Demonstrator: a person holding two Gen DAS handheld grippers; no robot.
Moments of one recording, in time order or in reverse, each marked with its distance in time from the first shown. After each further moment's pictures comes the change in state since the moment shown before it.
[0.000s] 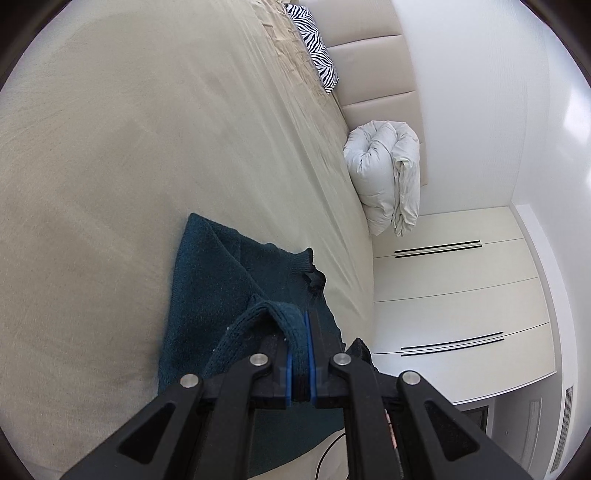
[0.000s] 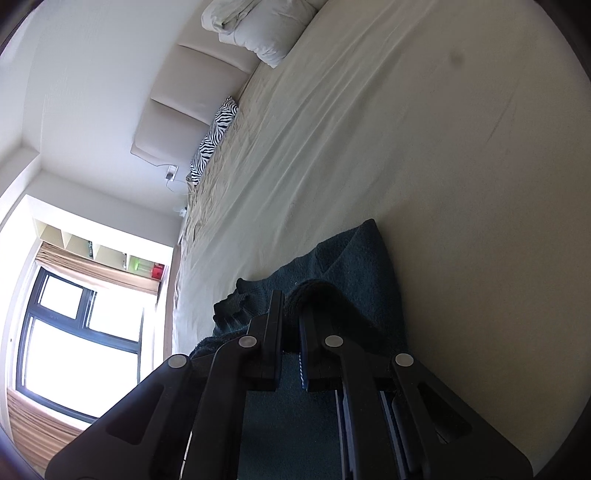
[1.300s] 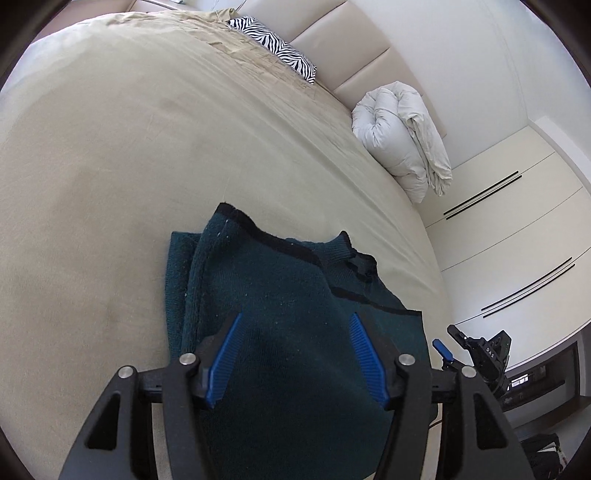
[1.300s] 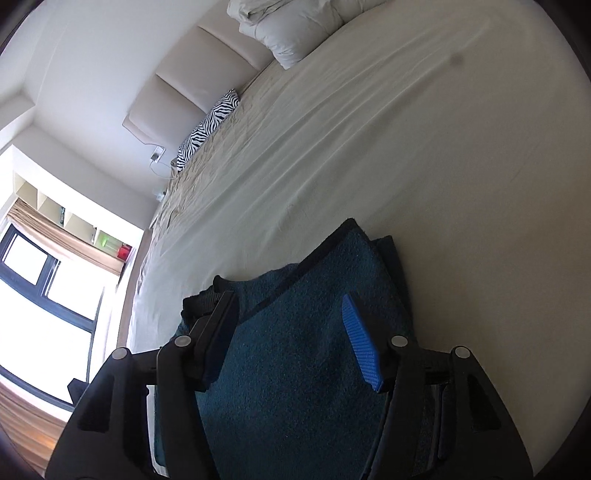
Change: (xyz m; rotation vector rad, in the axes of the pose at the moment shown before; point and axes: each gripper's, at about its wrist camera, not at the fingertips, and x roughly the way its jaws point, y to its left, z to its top) left arm 0.044 -0.017 -0.031 0.322 -0.029 0.250; right arm 0.051 0.028 -0.008 -0.190 -0.014 -0.122
